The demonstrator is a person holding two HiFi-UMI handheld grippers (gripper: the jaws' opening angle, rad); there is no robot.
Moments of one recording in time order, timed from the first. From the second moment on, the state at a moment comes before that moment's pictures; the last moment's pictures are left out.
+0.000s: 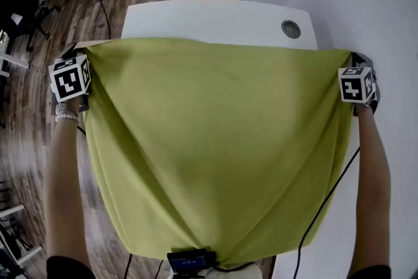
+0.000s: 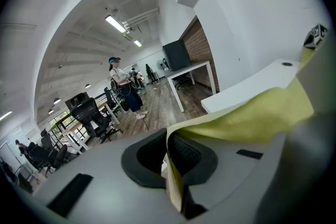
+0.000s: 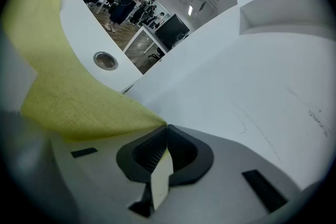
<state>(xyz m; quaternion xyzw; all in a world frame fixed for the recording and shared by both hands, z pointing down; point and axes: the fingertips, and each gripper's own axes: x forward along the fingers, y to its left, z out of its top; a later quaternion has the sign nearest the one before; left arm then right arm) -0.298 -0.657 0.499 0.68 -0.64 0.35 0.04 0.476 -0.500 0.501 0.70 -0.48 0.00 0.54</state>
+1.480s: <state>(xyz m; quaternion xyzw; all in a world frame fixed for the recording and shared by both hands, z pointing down) -0.300 -0.388 0.531 0.75 -0.53 0.30 0.26 0.390 -0.293 0.531 0.65 -0.66 0.29 0.24</state>
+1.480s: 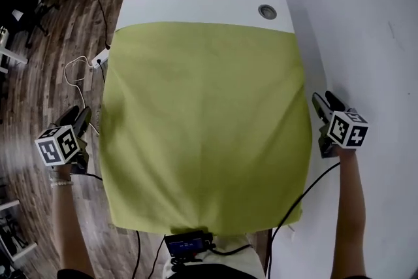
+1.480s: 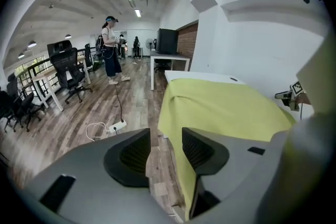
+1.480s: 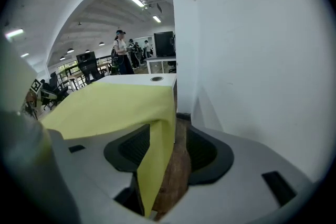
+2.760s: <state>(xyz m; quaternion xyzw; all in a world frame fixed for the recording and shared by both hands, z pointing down) -0.257 -0.228 0.564 0.73 -0.54 0.26 0.34 0.311 -0.139 0.566 0.64 -0.64 0.40 0.18</state>
